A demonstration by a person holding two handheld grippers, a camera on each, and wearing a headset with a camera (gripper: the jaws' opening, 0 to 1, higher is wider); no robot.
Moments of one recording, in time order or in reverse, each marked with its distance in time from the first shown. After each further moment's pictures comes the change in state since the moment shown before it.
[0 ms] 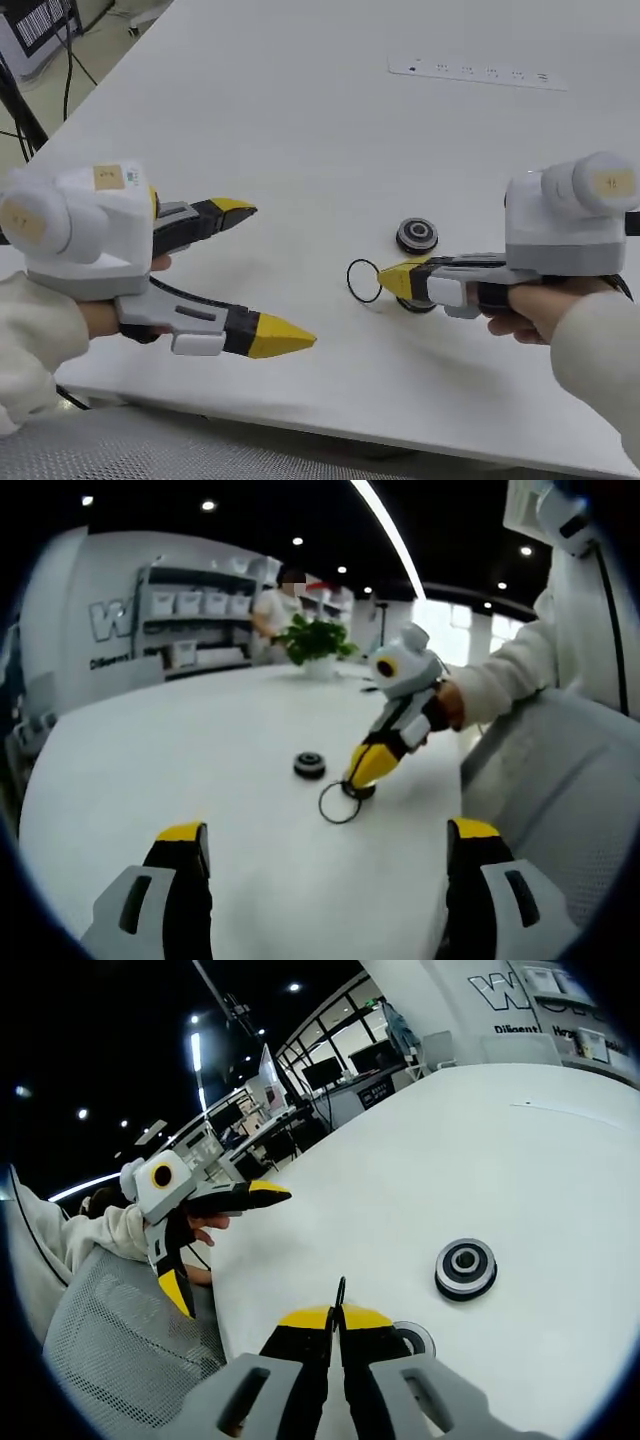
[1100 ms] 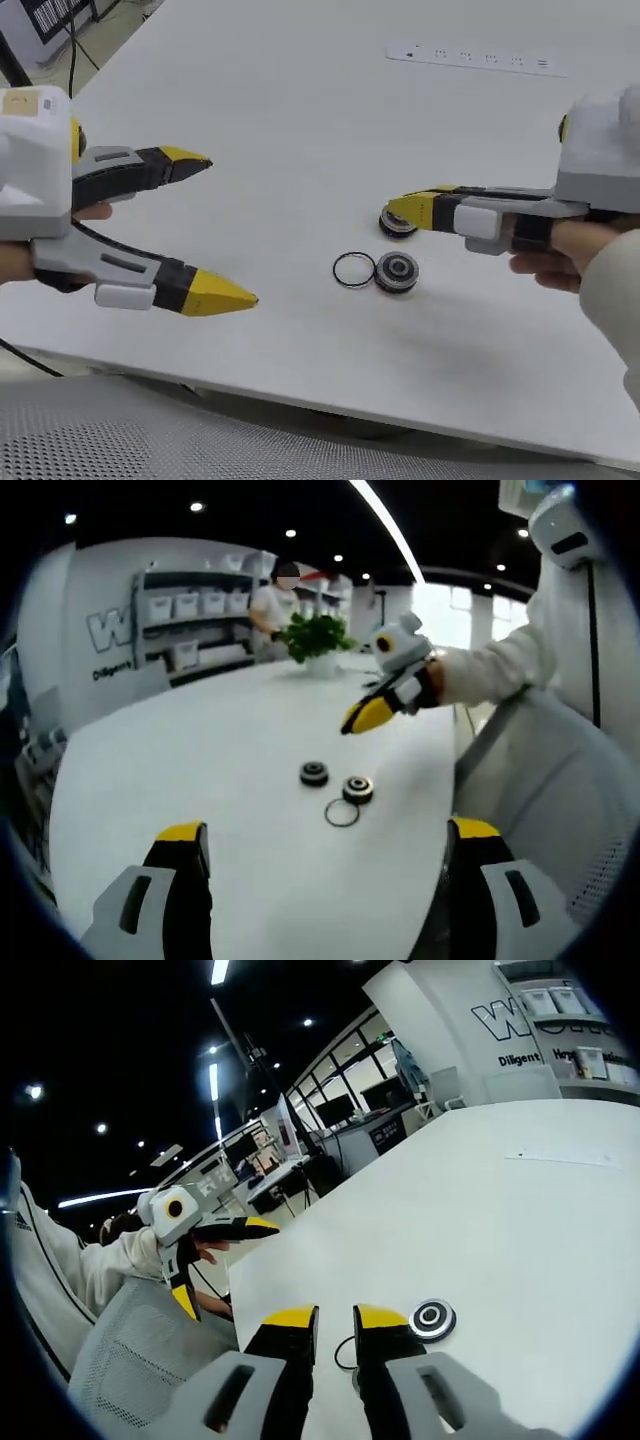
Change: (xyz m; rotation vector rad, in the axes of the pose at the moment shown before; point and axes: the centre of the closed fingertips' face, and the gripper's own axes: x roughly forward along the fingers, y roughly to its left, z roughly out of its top) left arm -0.031 -0.004 0.035 0.055 0.046 0.027; right arm -0.058 -0.005 0.057 -0.038 -0.165 0.063
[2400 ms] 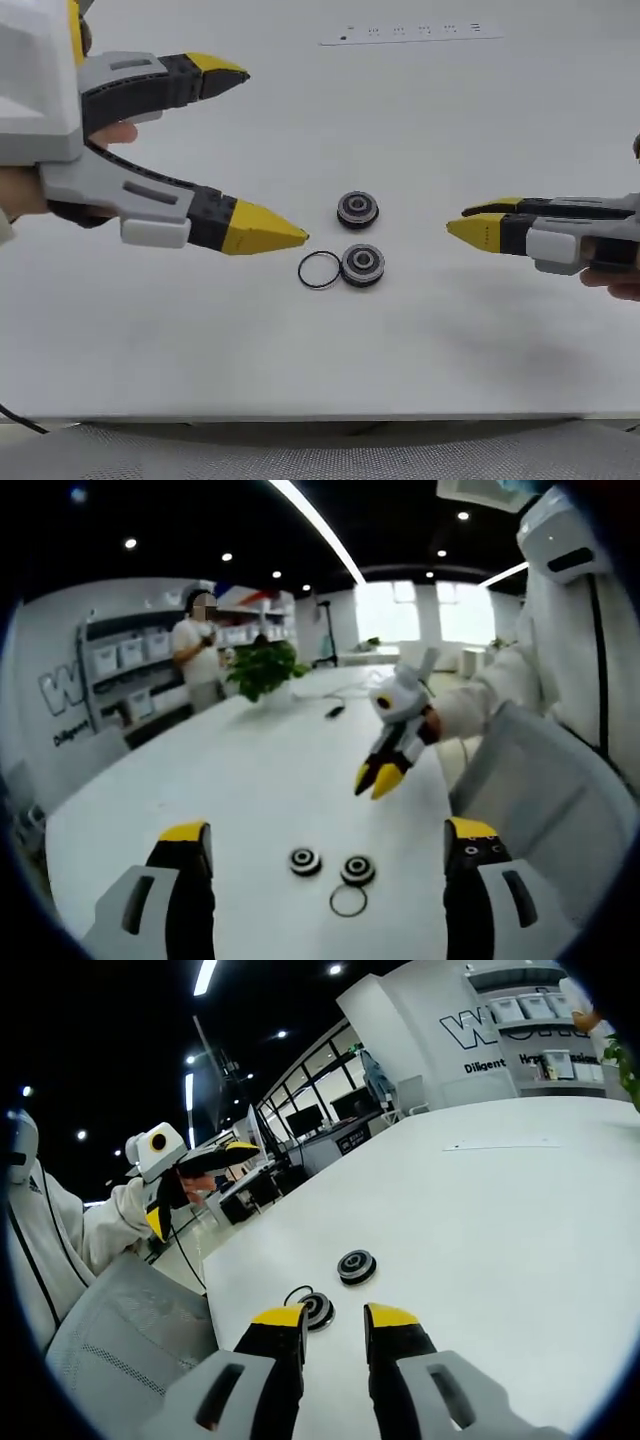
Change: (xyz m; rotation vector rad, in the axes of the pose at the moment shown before) left arm 0.069 -0.019 0.086 0.209 -0.052 -0.172; right arm -0.068 -0.049 -0.045 0.037 -0.040 -0.139
